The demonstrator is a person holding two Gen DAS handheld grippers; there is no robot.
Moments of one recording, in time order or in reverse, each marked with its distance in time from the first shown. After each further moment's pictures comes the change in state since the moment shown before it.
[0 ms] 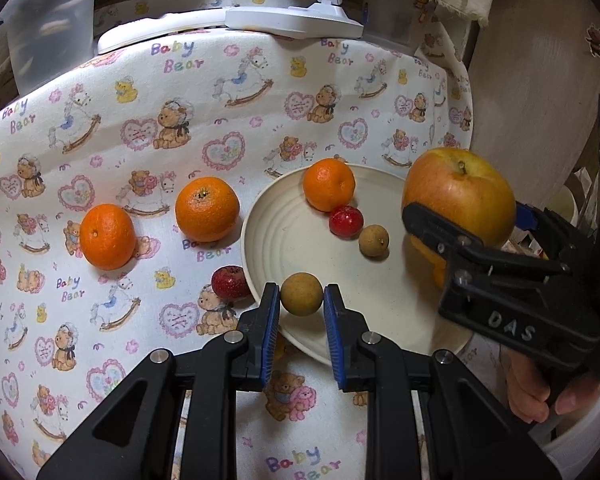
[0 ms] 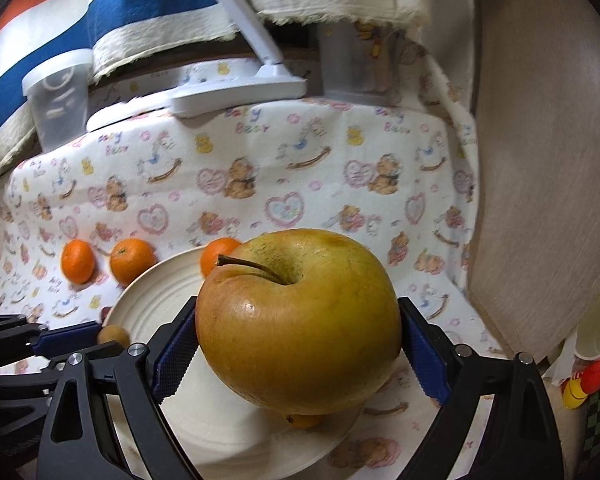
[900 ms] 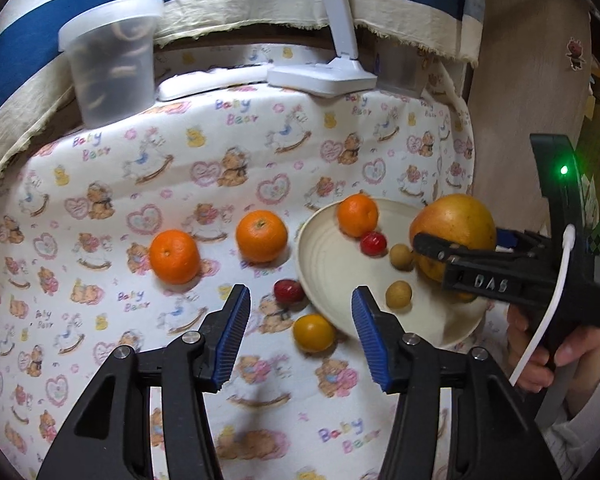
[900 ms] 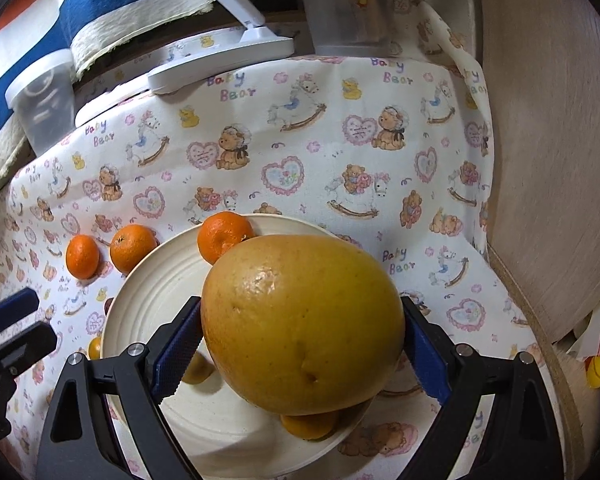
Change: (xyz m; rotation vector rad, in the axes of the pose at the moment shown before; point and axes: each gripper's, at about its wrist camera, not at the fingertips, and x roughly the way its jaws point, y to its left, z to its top) left arm -0.052 0.018 -0.015 0.027 -0.138 0.082; right arm 0.019 -0.017 -0.005 0.095 0.096 0.046
